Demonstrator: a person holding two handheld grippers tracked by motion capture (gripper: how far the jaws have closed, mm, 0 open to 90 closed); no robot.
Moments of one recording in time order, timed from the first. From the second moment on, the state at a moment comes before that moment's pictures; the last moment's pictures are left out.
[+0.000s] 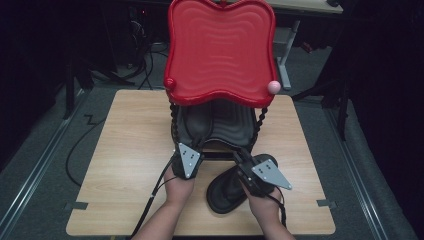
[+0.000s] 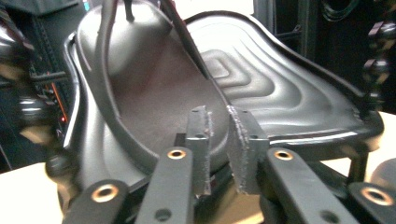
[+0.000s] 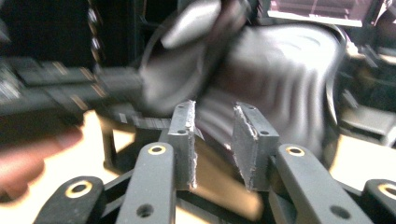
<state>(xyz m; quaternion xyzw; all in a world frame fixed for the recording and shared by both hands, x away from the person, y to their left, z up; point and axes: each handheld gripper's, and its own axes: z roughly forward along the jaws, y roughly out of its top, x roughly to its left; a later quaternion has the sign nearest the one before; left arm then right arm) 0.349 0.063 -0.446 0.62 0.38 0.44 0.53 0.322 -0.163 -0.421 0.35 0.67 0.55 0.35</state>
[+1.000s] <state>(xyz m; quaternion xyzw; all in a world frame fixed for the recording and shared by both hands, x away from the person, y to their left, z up) 0.252 0.092 -0.494 0.72 0.33 0.35 0.50 0.328 -0.246 -0.477 0.44 0.72 0.44 0.32</state>
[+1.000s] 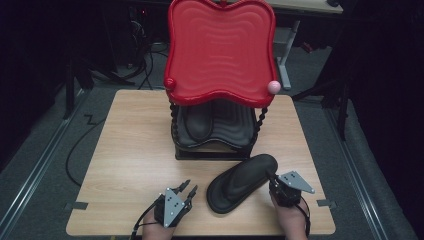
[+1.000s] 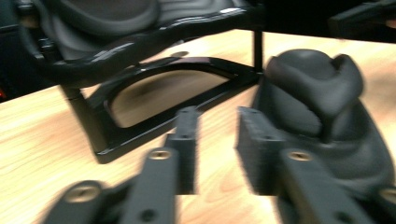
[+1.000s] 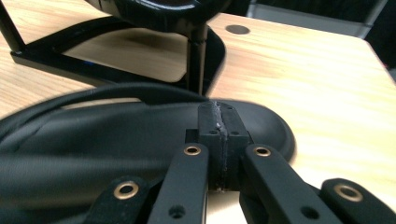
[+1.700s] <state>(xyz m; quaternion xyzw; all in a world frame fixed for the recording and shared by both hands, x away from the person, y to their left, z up) 0.253 0.072 -0.500 0.74 0.32 0.31 0.50 0.290 -0.235 -0.494 0.42 0.77 0.40 0.25</state>
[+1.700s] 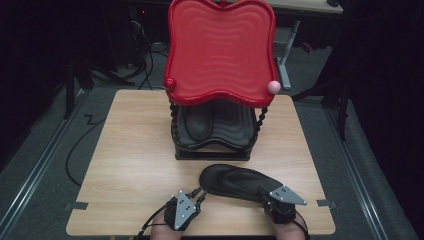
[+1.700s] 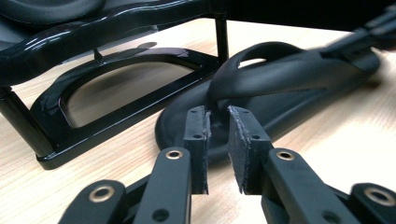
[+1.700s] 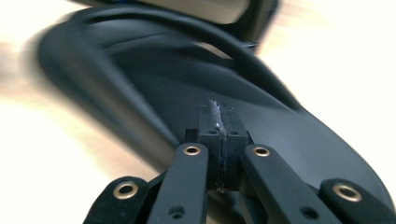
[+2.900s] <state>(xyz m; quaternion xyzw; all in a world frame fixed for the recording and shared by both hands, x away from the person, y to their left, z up) 0.266 0.109 -0.491 0.70 0.36 0.32 0.52 0.280 -0.239 -0.481 0.43 0.76 0.39 0.29</state>
